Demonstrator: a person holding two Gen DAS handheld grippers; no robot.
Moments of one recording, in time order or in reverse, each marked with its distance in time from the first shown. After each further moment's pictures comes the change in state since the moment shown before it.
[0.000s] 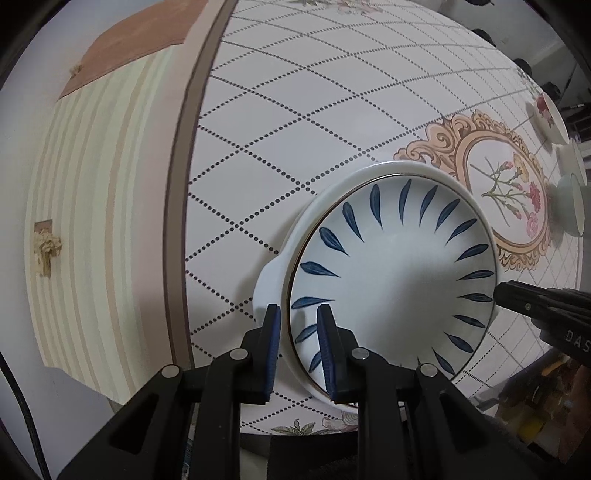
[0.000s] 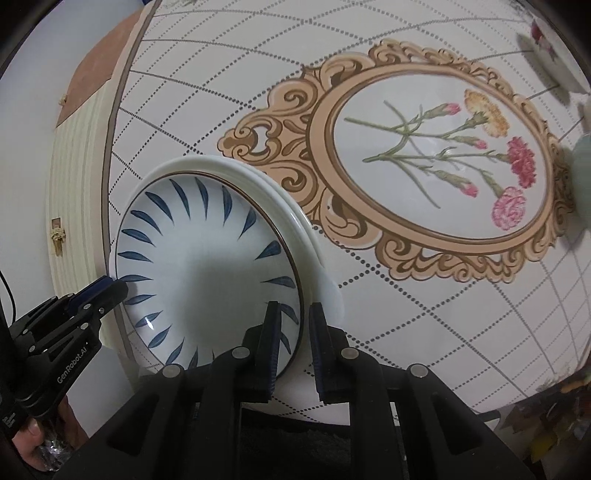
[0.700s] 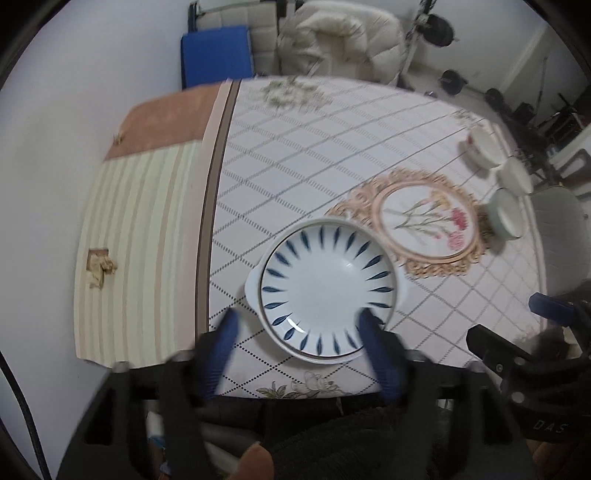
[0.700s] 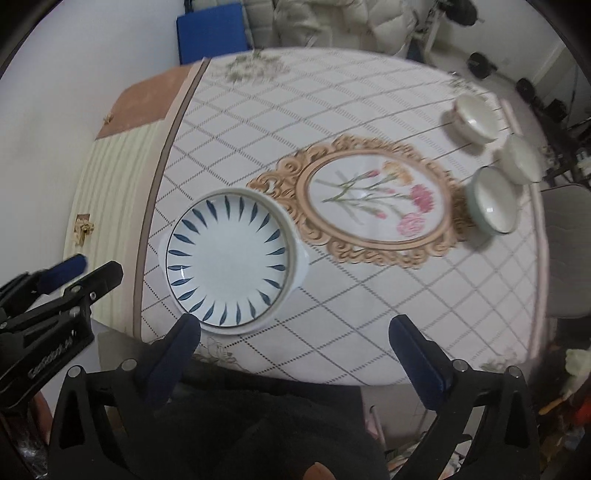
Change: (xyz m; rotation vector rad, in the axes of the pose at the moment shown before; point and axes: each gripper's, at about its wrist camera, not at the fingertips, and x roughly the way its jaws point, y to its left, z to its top) left arm -0.153 -0.045 -0.065 0.053 -0.280 0.010; right arm -0.154 0.008 -0.116 -0.048 -0.308 -0.118
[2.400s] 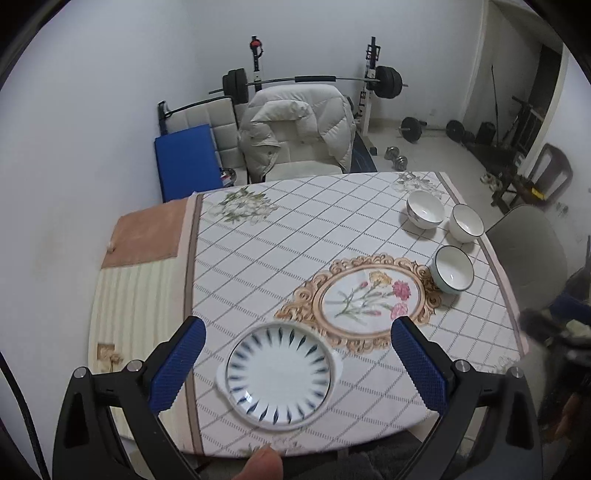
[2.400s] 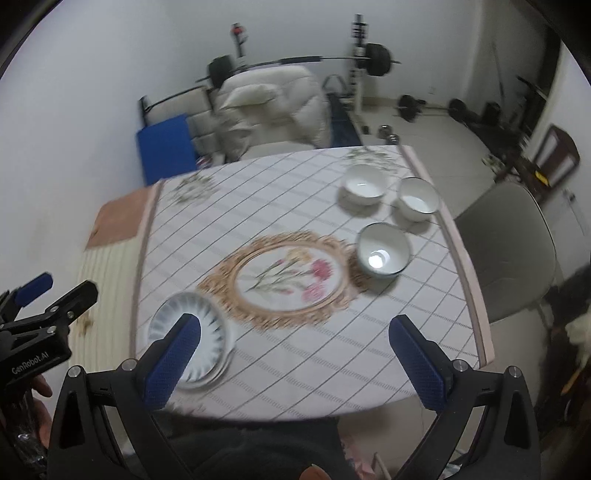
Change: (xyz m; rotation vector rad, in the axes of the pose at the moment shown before) left arm -0.076 -0.108 0.051 0.162 -0.283 -0.001; right arm -0.125 -0.151 -0.018 0.234 -0.370 -0.054
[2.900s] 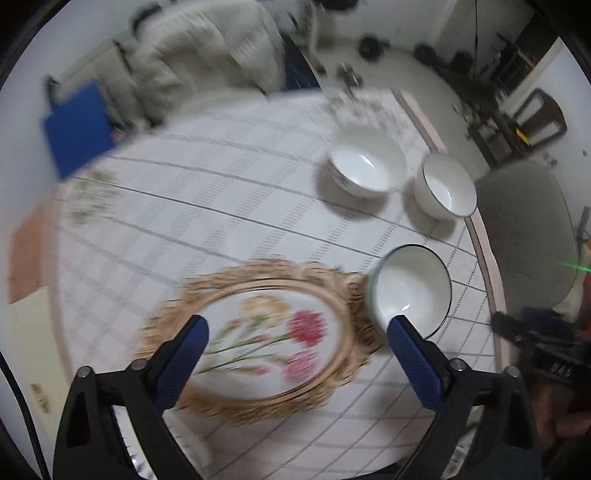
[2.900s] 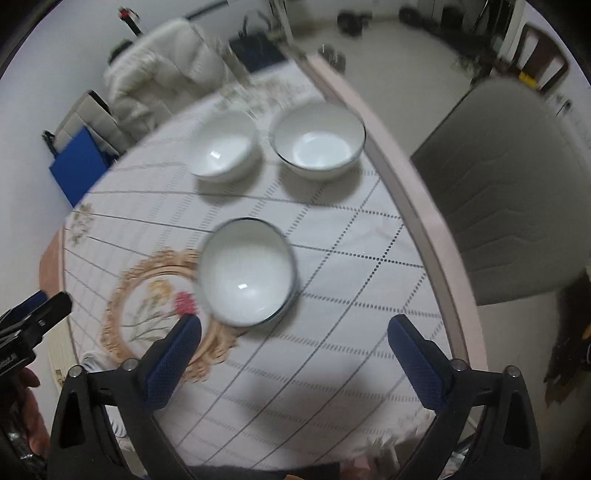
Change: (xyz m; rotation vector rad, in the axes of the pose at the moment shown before) left arm 0.248 -0.208 0.095 0.079 0.379 -0.181; right arm 0.244 -0.230 0.073 0.232 0.363 0.038
